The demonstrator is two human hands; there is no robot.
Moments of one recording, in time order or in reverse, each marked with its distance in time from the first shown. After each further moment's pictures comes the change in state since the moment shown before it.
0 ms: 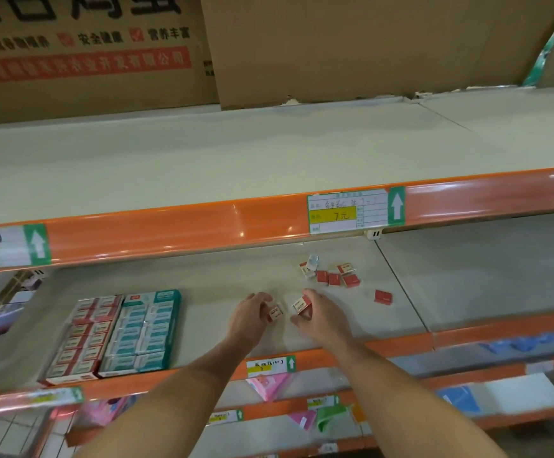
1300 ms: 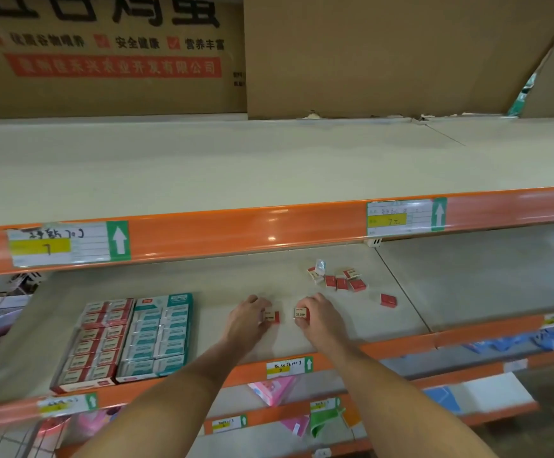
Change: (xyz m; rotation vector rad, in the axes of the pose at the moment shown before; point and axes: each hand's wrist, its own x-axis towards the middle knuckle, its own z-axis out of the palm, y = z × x) left_hand -0.005 -0.036 -0.038 0.094 -0.081 0.216; right_hand -0.010 -0.040 0.017 -0.189 0.096 -0.053
